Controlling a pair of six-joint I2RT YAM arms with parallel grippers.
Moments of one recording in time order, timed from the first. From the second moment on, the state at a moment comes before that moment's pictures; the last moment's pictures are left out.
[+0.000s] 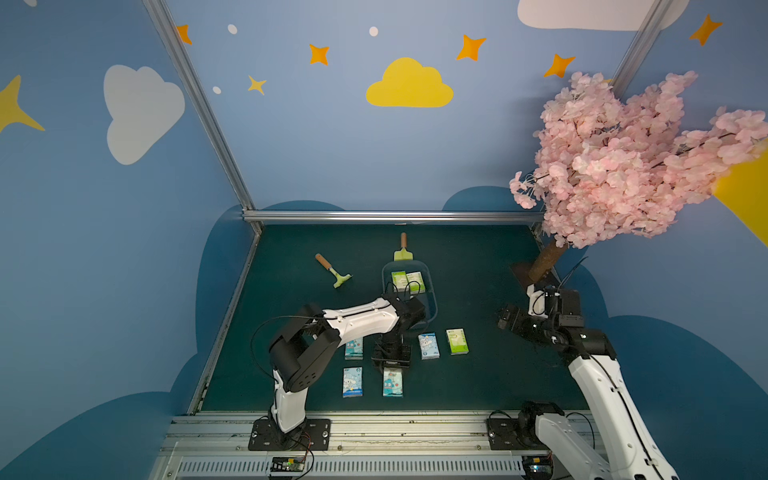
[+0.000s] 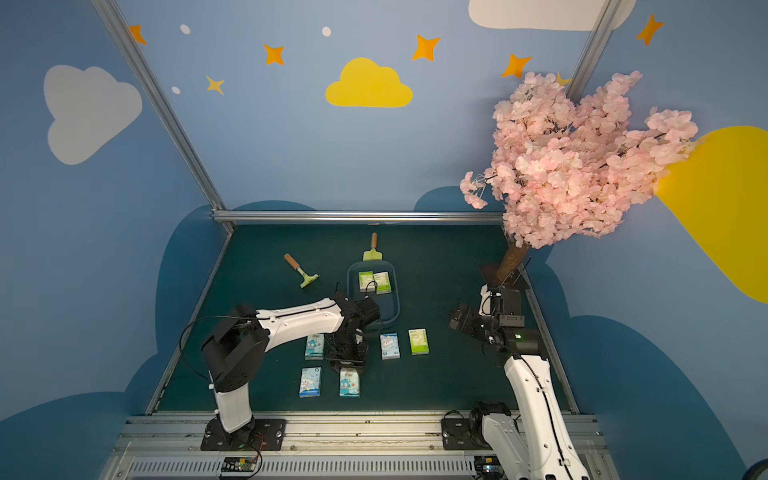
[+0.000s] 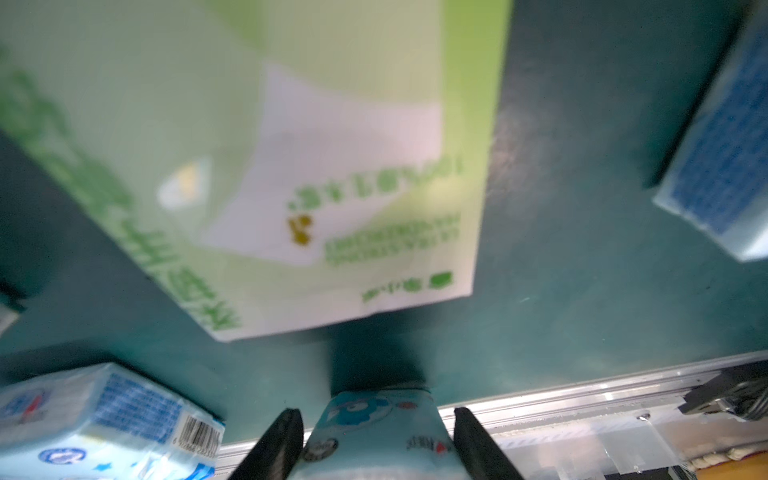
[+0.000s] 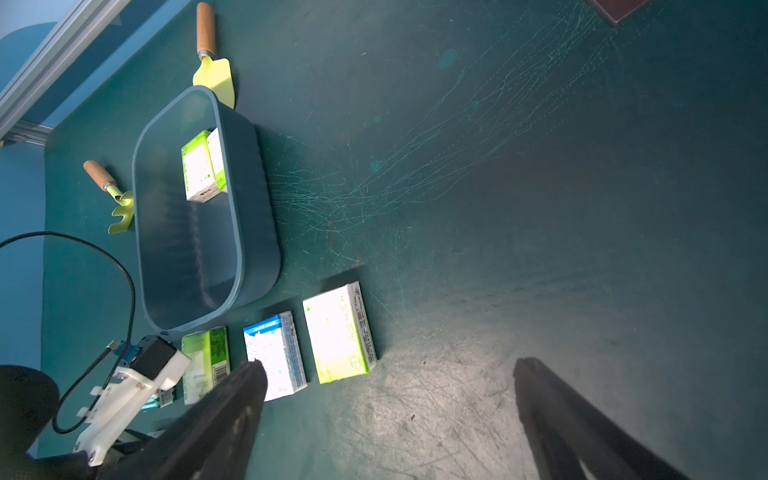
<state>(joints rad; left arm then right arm) -0.89 1.89 1.29 -1.13 0.30 -0.73 0.02 0.86 0.78 -0.82 -0.23 0.38</state>
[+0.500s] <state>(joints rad) -0.89 1.85 1.38 -1.21 0.24 -0.74 0.02 0.86 0.78 -0.82 -0.23 0.38</state>
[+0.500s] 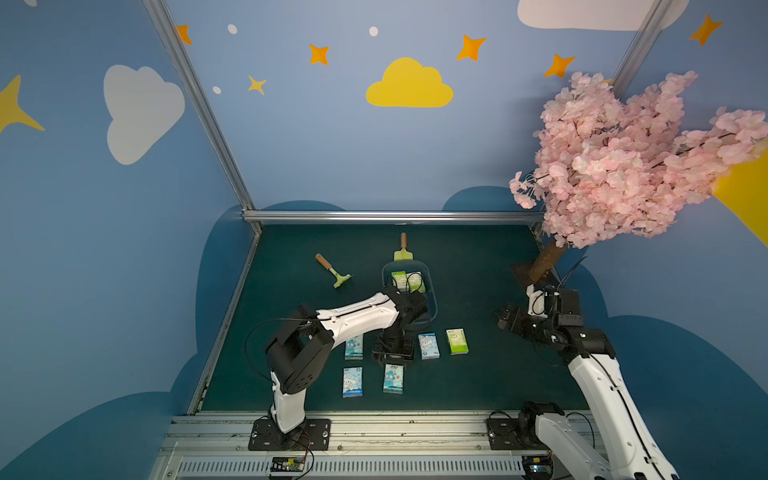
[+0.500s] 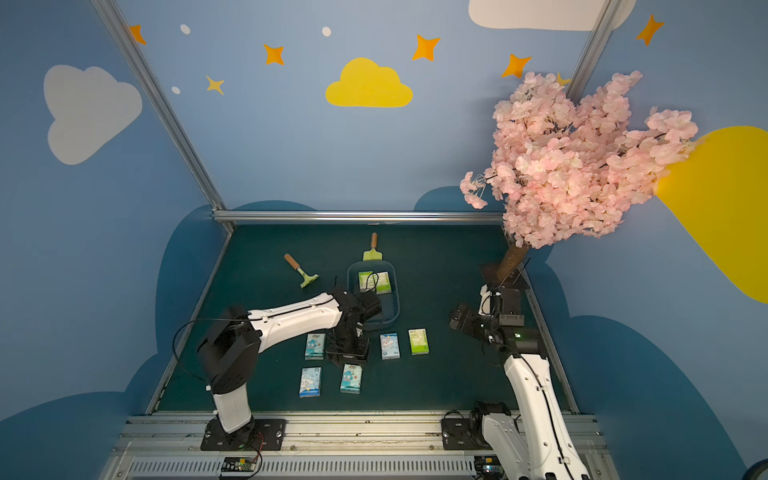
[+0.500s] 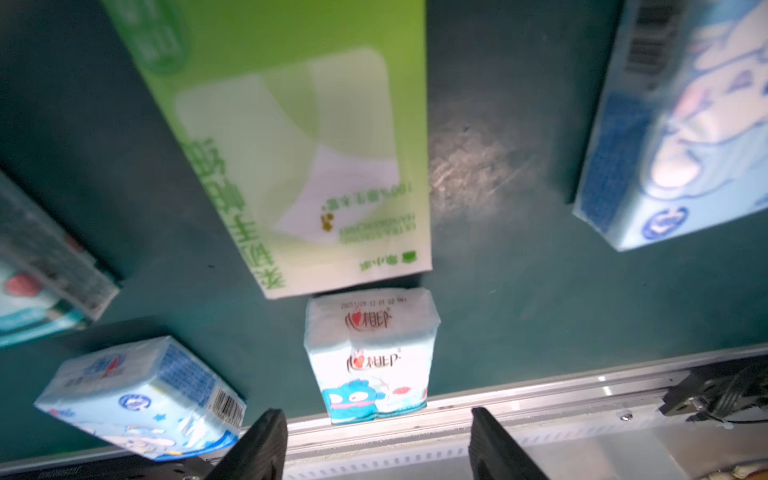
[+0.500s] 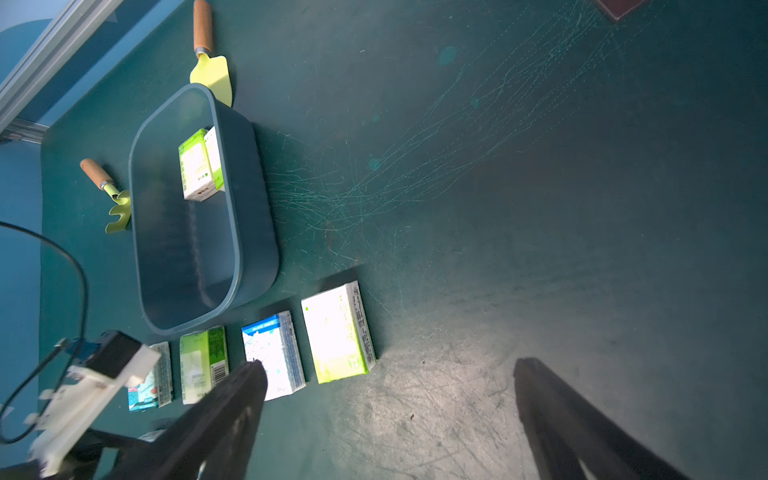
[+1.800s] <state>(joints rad) -0.31 1.59 1.33 -0.84 0.52 -0.64 0.46 1.37 1.25 -0.88 -0.11 0.43</state>
